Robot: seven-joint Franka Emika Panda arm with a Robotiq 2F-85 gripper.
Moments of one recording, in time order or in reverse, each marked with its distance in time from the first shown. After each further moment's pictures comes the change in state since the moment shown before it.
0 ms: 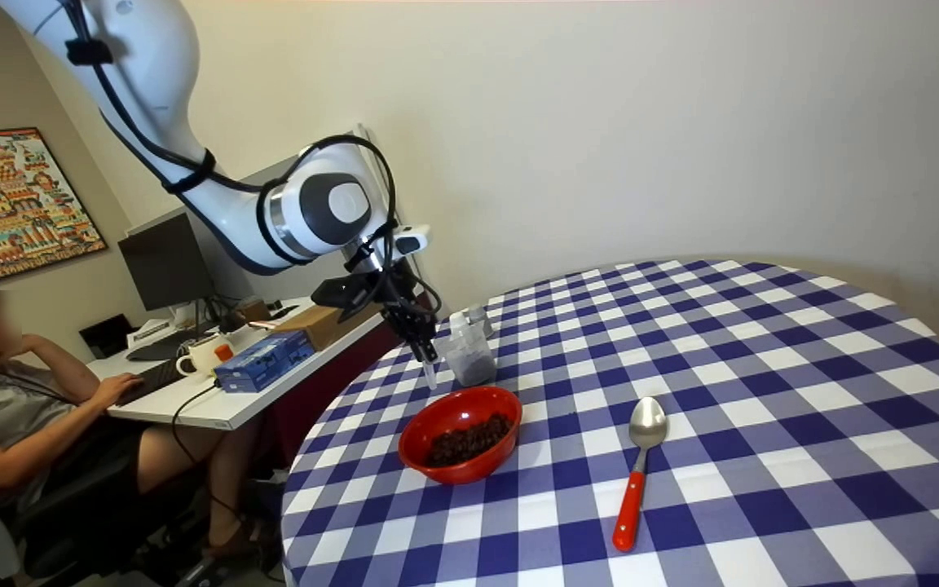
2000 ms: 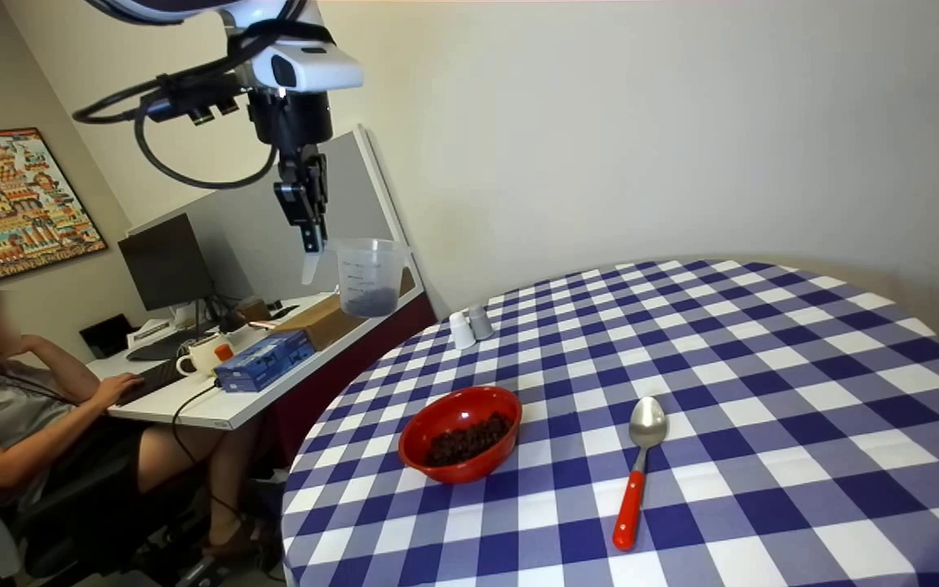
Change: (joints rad) arm -0.200 -0.737 -0.009 -0.311 0.517 -0.541 0.158
